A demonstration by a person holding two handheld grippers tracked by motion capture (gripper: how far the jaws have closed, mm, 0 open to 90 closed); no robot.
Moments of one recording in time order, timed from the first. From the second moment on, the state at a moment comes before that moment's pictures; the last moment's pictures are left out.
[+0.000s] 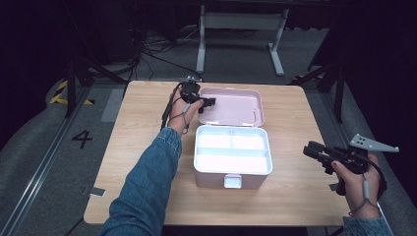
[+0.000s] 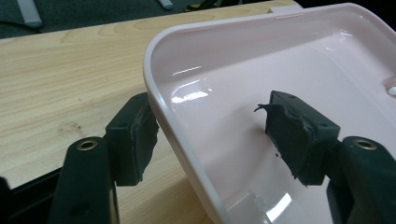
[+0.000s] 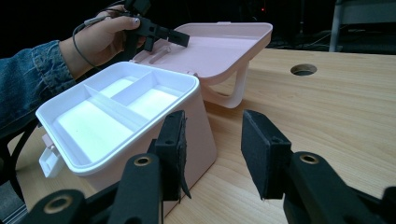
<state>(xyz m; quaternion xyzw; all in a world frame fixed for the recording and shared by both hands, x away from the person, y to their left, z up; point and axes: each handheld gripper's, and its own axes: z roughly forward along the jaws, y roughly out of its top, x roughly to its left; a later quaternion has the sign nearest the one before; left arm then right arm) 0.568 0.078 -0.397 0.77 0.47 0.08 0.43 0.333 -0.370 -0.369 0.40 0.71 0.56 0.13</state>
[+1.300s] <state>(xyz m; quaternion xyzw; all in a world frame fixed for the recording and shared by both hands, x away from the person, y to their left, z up) 0.409 0.156 -0.307 0.78 0.35 0.19 0.47 0.398 -0.335 -0.362 0.38 0.75 0.53 0.11</state>
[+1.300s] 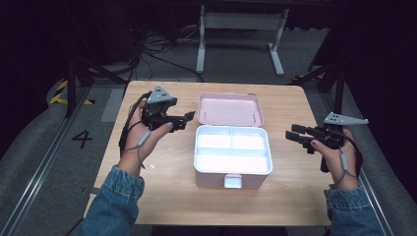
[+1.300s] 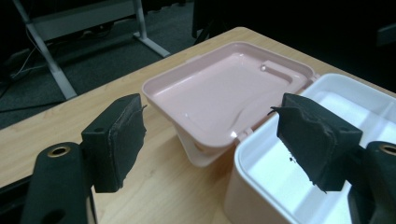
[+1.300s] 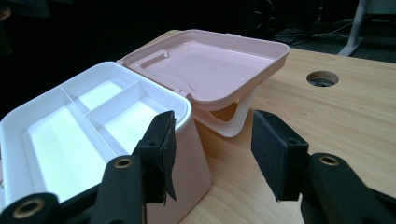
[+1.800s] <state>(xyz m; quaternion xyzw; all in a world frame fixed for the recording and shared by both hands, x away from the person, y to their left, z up) 0.376 0.199 -0.348 0.80 0.39 0.19 0.41 0.404 -0.343 -0.372 0.39 0.78 0.47 0.12</state>
